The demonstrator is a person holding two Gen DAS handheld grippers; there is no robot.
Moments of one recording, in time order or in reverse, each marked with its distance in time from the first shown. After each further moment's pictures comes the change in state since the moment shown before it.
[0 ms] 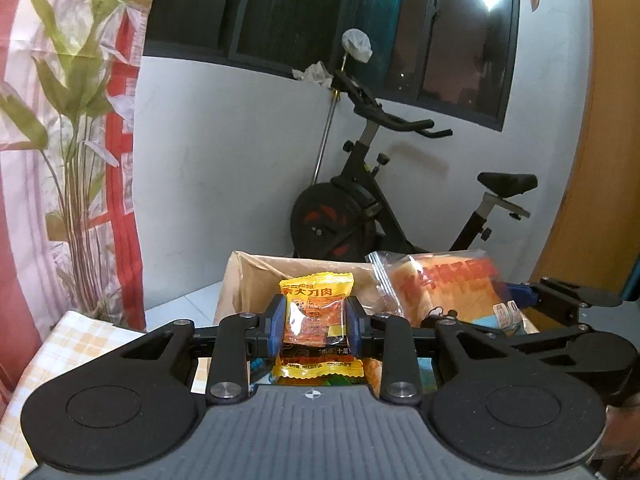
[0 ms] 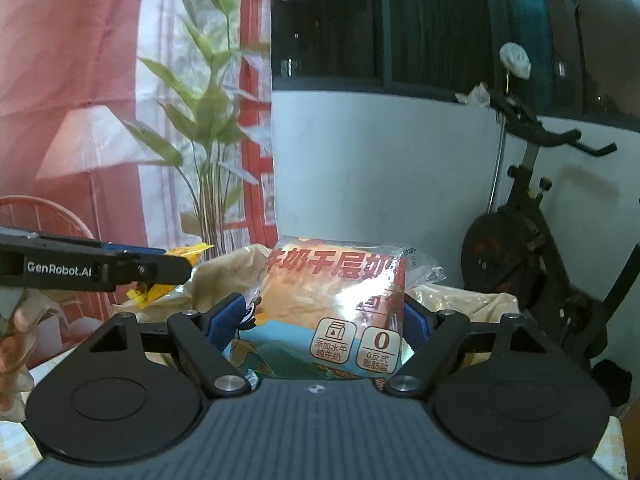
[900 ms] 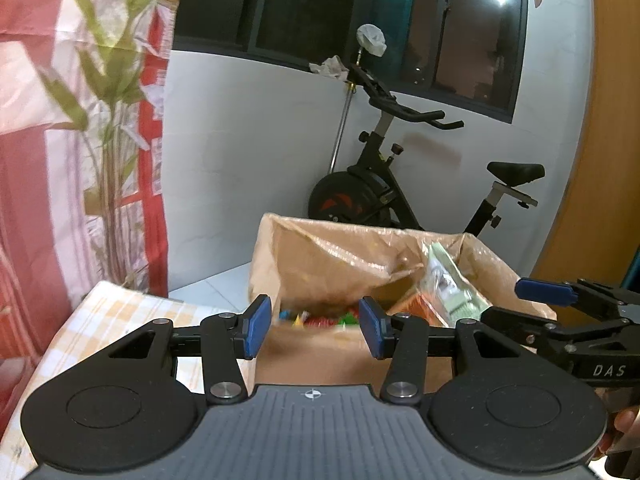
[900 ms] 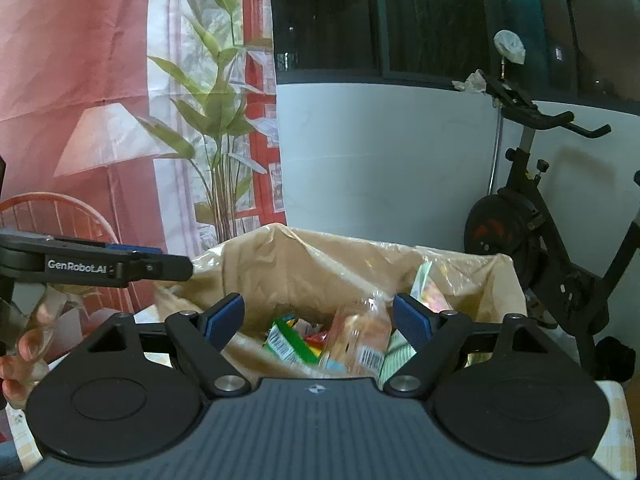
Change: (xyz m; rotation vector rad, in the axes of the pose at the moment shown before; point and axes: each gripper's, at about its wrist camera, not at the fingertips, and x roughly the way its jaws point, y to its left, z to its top) left arm -0.067 0.006 -0.038 -0.021 0.022 0.055; right arm -0.047 0.016 -0.021 0.040 0.007 0.008
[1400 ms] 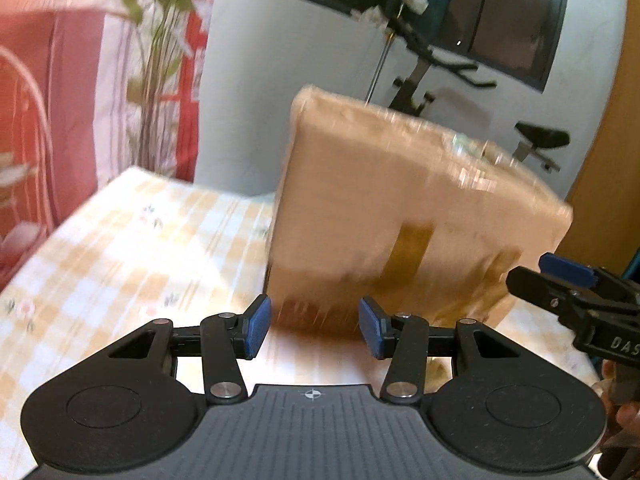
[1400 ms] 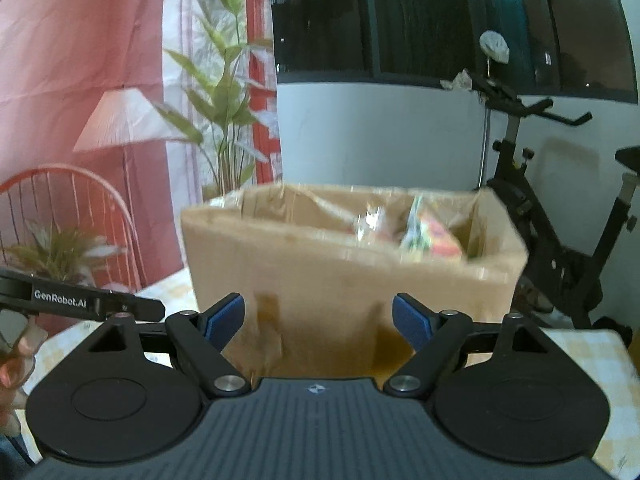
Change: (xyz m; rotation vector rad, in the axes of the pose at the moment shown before) left arm -0.018 0.014 -0.105 -0.114 0.161 0.065; right arm -0.039 0.020 -0.082 0.015 -0.023 -0.017
